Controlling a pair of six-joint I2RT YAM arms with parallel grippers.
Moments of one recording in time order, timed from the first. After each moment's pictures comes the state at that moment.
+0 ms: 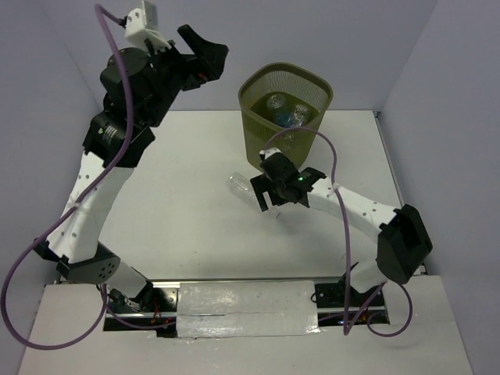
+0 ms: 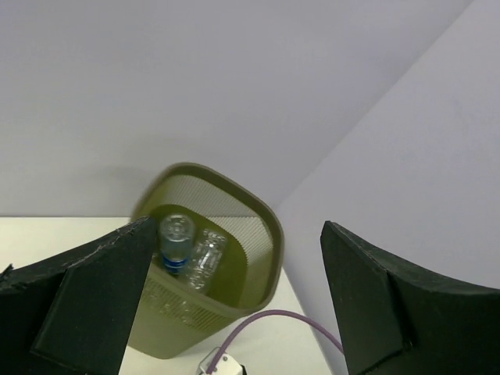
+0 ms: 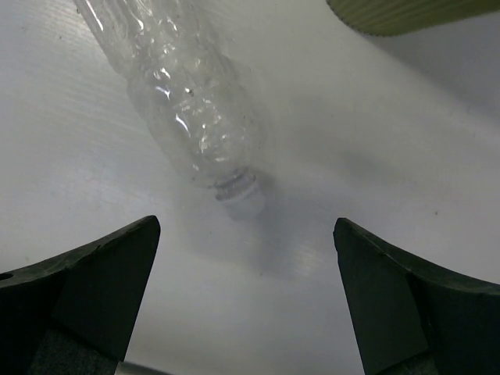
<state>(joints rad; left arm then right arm) -0.60 1.55 2.19 -0.49 -0.23 -0.53 0.73 1.44 1.11 -0.64 0.25 0.27</state>
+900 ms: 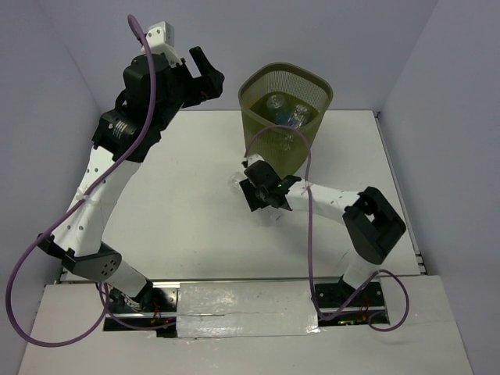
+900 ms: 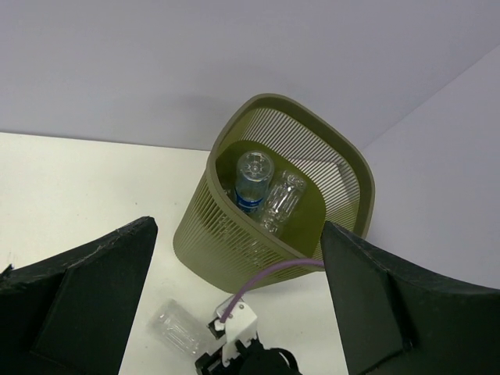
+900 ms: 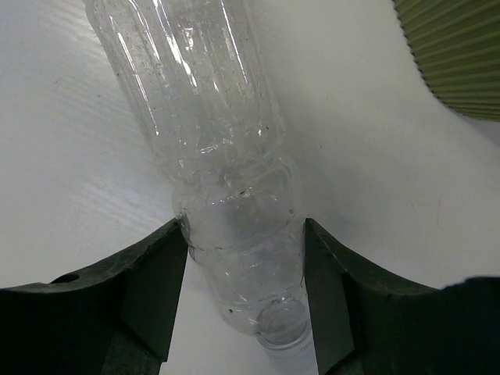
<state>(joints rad) -0.56 1.54 2.12 -0.69 -0.29 -0.50 0.77 1.70 1.07 -0.28 0.21 0.24</state>
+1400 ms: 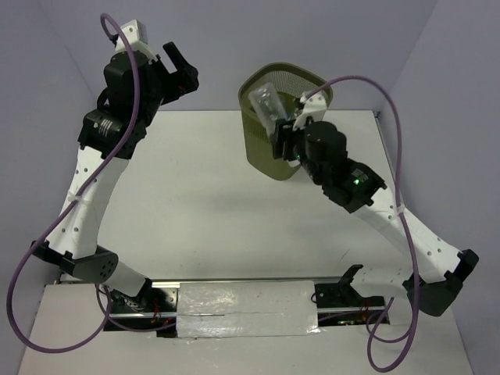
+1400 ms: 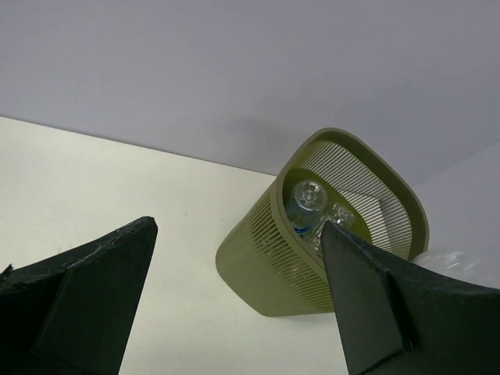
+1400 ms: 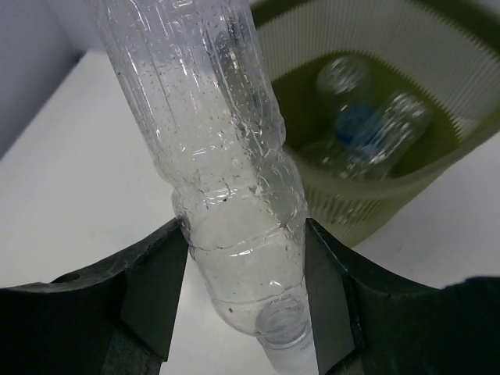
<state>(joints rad) -0.43 1.51 2.08 -0.70 -0.31 -0.51 0.77 1.19 1.36 -0.41 0.41 0.19</state>
